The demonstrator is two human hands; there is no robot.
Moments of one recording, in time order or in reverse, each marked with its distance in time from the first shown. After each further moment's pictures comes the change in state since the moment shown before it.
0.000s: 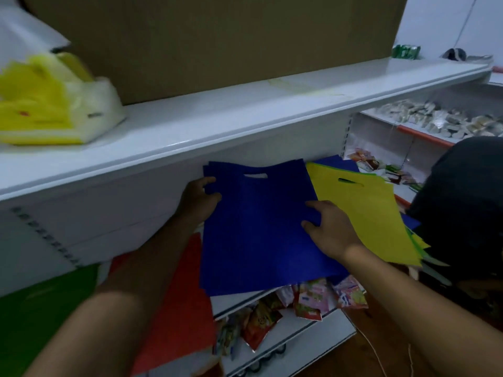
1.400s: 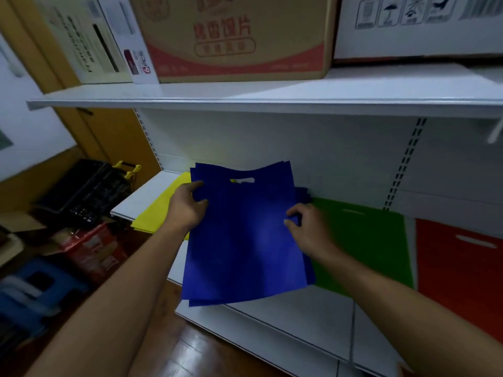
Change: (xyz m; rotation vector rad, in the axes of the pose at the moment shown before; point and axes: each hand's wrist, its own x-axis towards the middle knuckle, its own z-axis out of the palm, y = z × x) left_hand -0.399 -0.298 -0.529 0.285 0.776 -0.491; right_hand -0.233 -0.460 0.431 0.212 -0.554 -0.576
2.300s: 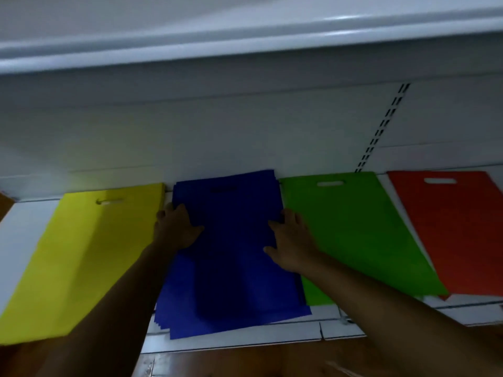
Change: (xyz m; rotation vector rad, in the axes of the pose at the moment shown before) left_hand 0.197 -0.097 0.179 0.611 -0.605 0.198; right_hand 0.093 0.073 0.092 -0.505 -0.238 0.419
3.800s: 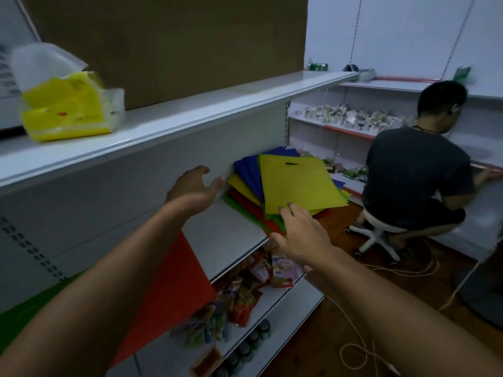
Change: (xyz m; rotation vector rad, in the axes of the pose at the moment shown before) left_hand -0.296 0.723 0.015 -0.269 0.124 0.874; right_hand -0.385 0.534 -0.198 -0.001 0.604 0.532
